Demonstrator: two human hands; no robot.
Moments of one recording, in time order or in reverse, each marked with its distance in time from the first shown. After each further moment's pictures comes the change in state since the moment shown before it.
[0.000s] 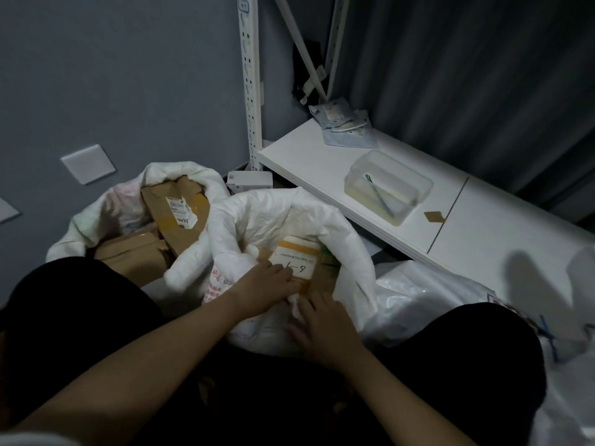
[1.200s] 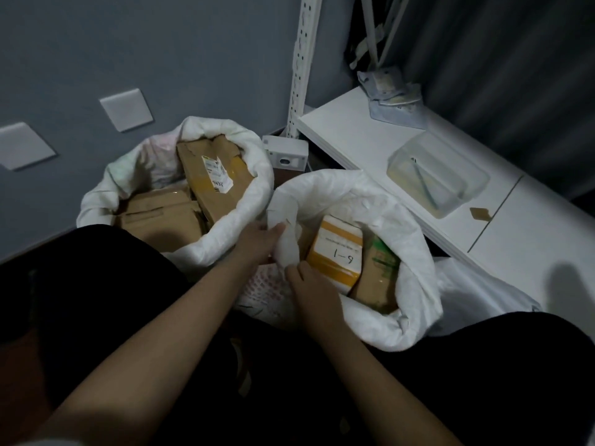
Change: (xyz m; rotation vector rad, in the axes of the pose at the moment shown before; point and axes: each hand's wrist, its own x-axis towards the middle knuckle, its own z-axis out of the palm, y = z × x) left_hand -0.034 -0.050 -0.014 -1.526 0.187 -1.453; right_hand 0.058 -0.069 0.039 -0.036 0.065 -0.197
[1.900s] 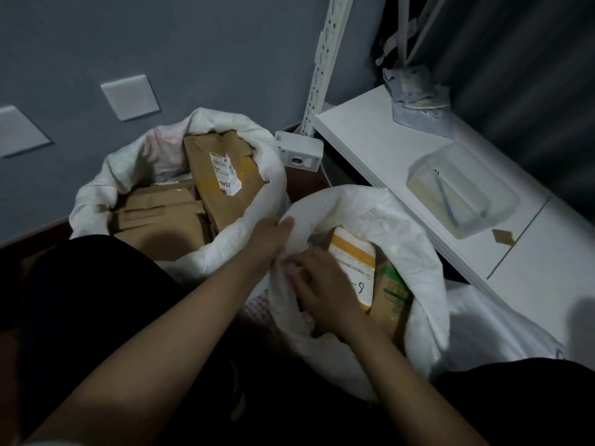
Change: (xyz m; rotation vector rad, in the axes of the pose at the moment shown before) left_hand 0.030 0.028 -0.001 -0.075 -0.079 0.074; right_hand 0.062 0.025 -0.015 0.499 -0.125 0.174
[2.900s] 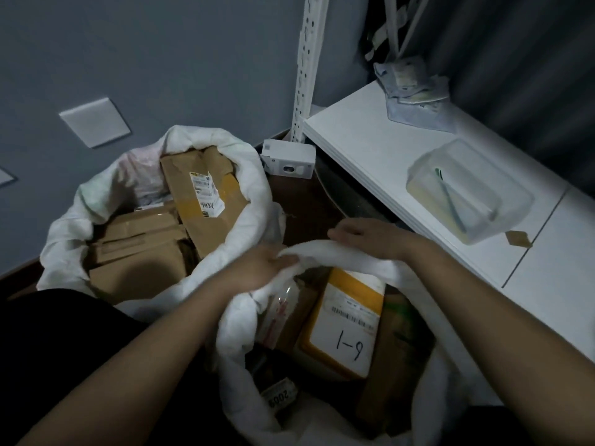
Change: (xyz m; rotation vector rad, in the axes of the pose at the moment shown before) left_hand 0.042 -0.004 0.000 0.703 -0.259 0.176; right_hand 0.110 0.095 -0.113 -0.108 -0.577 0.332
